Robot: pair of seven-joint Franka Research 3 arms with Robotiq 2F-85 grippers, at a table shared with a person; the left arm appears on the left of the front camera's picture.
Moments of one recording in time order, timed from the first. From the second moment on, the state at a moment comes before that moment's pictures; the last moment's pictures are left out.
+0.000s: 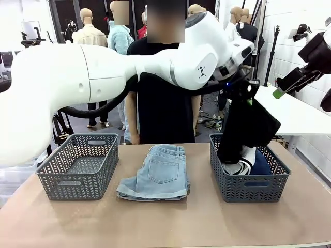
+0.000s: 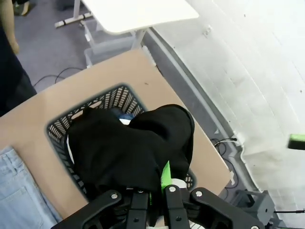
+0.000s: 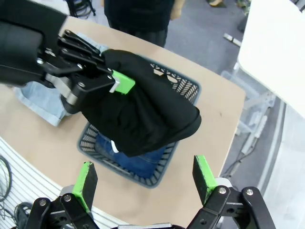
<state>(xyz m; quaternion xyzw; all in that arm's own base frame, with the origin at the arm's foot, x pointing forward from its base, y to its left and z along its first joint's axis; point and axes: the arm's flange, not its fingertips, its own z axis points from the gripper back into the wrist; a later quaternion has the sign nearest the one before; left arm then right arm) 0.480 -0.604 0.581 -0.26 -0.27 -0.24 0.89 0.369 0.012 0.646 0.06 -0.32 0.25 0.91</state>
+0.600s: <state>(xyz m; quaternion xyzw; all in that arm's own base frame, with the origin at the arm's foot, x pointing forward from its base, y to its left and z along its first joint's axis) 0.480 -0.605 0.574 -0.26 -0.26 -0.24 0.90 0.369 0.012 0.646 0.06 -0.32 0.25 0.91</state>
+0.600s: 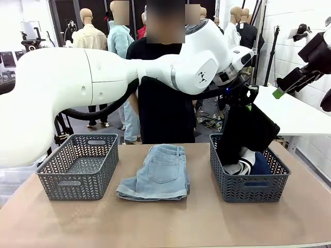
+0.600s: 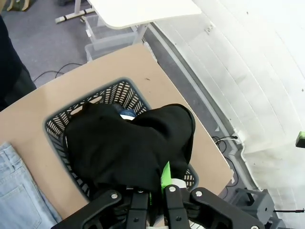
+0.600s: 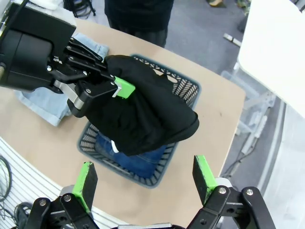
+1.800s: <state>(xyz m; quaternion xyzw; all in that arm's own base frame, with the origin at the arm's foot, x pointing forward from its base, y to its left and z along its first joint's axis) 0.525 -0.635 0.405 -0.13 -0.15 -0.29 0.93 0.369 0.012 0.646 0.06 -0.32 0.25 0.91</state>
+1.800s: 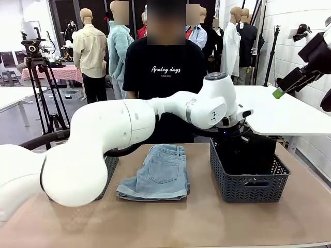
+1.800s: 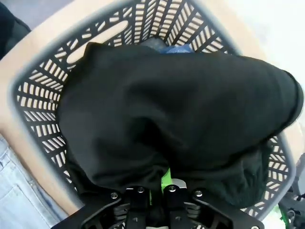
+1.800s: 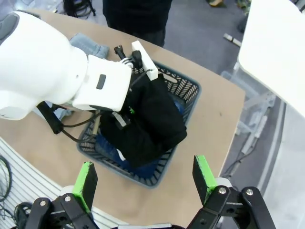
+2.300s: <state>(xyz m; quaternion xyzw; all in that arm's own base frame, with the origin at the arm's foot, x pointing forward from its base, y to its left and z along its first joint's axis) 0.538 -0.633 0.412 -0.15 -0.16 -0.28 0.93 0.369 0.012 0.646 0.06 -0.32 0.25 0.91</state>
